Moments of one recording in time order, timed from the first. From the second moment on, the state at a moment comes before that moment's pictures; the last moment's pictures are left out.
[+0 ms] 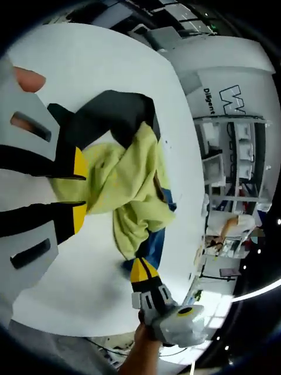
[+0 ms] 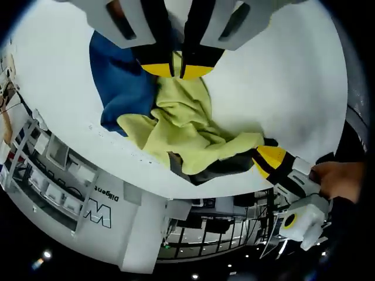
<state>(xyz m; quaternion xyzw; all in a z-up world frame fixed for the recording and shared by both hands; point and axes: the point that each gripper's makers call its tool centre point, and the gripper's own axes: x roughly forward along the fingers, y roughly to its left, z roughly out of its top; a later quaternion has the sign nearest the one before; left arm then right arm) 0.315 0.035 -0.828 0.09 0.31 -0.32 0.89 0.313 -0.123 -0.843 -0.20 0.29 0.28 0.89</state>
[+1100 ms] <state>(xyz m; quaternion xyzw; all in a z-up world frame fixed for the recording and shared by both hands) 0.322 0.063 -0.859 0.10 0.32 -0.30 0.89 0.319 -0.130 -0.865 -0.20 0.31 0.27 0.89</state>
